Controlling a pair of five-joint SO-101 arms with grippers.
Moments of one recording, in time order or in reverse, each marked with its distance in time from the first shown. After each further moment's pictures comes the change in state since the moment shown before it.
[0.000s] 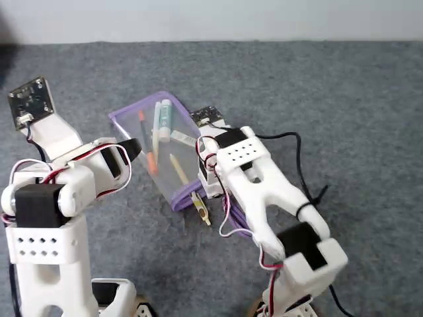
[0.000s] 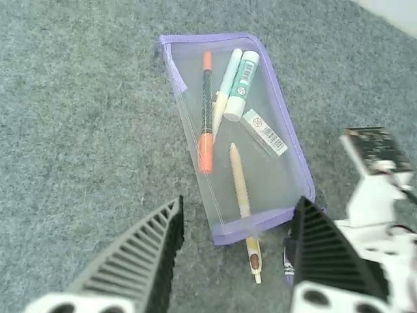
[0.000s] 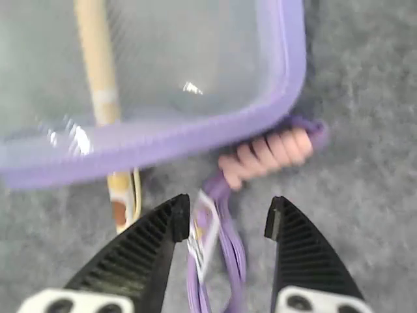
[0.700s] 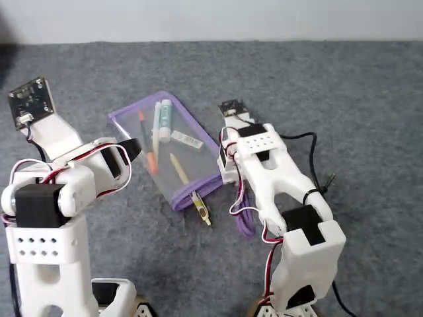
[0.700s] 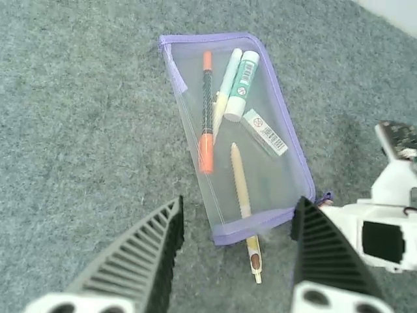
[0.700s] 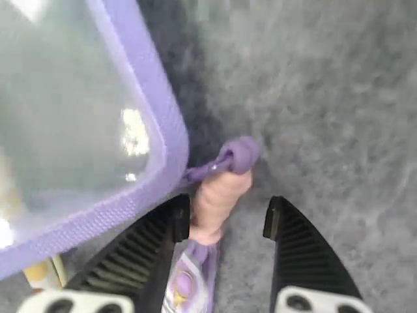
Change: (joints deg) left arm 0.0 0.0 0.0 0.0 0.0; right arm 9.9 6.7 -2.6 -8.5 0.4
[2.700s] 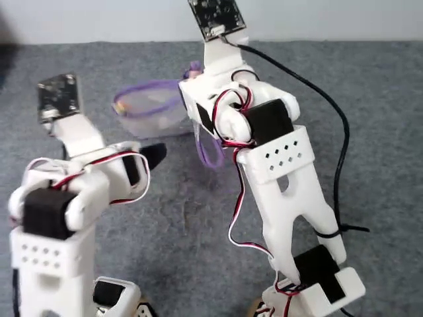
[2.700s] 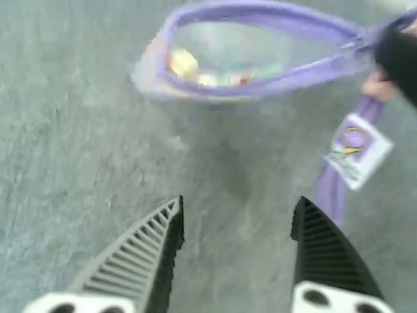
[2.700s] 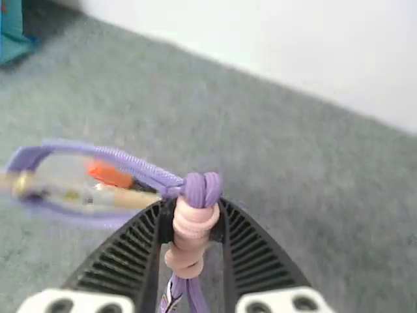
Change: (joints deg) left arm 9.8 -0.1 -6.9 2.3 -1.5; right arm -9.9 -21.4 -37.5 9.2 -0.4
